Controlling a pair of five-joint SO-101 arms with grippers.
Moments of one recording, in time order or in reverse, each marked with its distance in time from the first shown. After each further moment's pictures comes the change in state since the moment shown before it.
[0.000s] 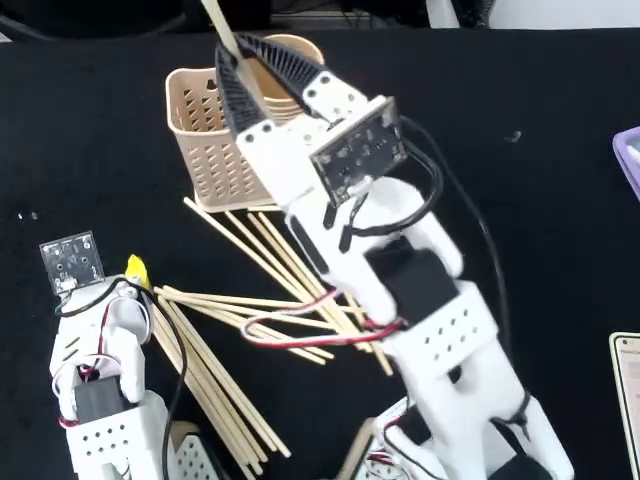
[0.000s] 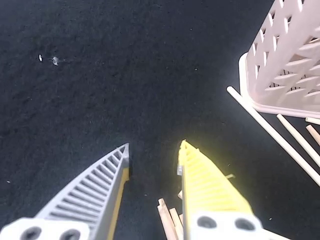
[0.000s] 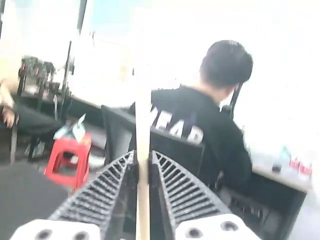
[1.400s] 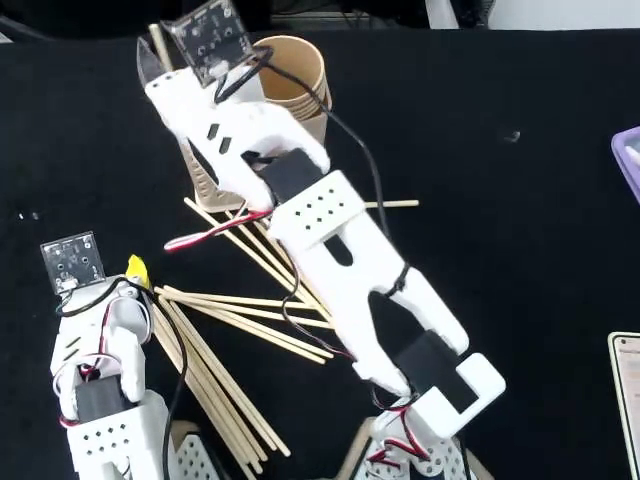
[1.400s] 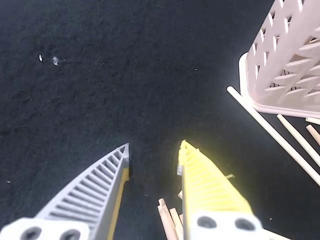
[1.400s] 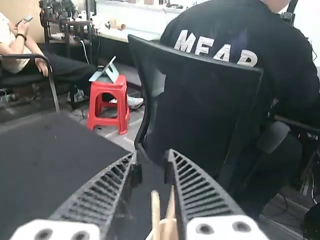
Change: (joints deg) left arm 0.0 0.0 0.0 0.0 0.0; right arm -3.5 41.1 -31.6 9.5 -8.7
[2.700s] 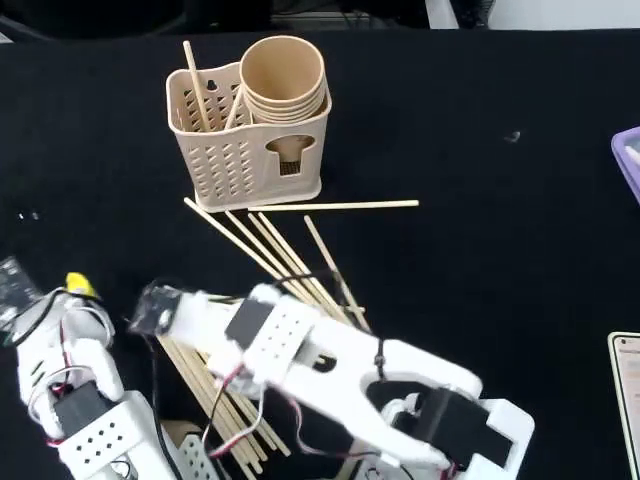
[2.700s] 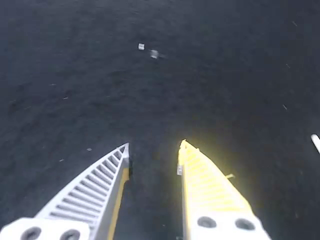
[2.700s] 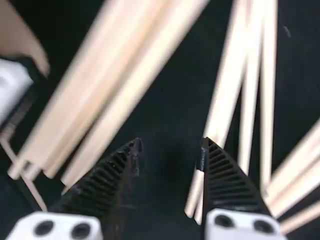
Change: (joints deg) left arm -19.4 0.0 -0.4 -0.1 6.0; right arm -24.5 -14.7 50.3 43.3 9.0
